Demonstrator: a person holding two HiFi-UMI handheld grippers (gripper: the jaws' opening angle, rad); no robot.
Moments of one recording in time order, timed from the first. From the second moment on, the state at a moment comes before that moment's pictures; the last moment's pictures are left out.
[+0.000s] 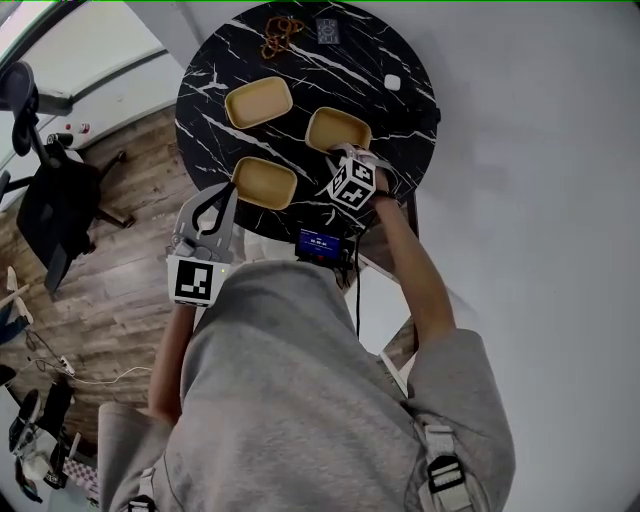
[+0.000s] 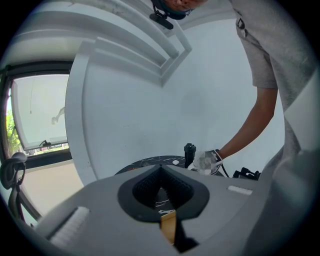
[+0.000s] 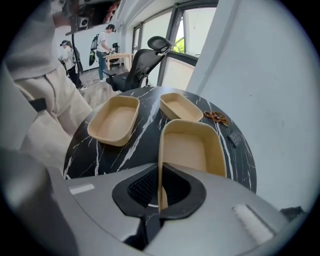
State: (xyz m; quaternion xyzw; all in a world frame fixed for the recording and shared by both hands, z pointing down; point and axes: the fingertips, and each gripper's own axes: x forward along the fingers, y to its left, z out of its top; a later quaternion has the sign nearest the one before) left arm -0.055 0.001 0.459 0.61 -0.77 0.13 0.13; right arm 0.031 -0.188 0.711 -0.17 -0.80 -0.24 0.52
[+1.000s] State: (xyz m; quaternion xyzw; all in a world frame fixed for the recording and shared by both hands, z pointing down) left arm -0.068 0.012 0.469 0.59 -0.79 0.12 0.11; right arm 0.000 -0.038 0.618 -0.29 -0.80 -0.20 0.48
